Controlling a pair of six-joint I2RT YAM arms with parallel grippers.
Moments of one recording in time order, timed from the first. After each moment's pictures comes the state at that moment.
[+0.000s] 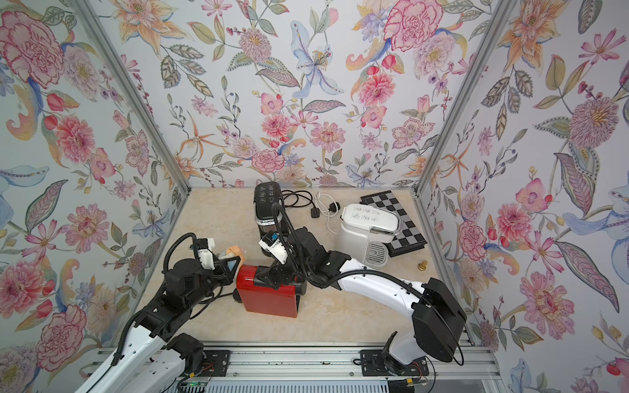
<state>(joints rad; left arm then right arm) -0.43 0.64 0.47 -0.27 0.06 -0.63 0.96 1.49 1.09 -0.16 -0.34 0.06</state>
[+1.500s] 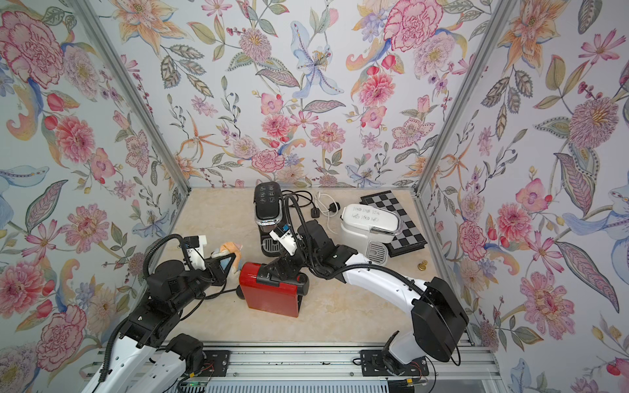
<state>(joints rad) -0.40 0.53 0.59 -0.36 0.17 -0.52 0.82 1.48 1.08 -0.17 -0.44 0.12</state>
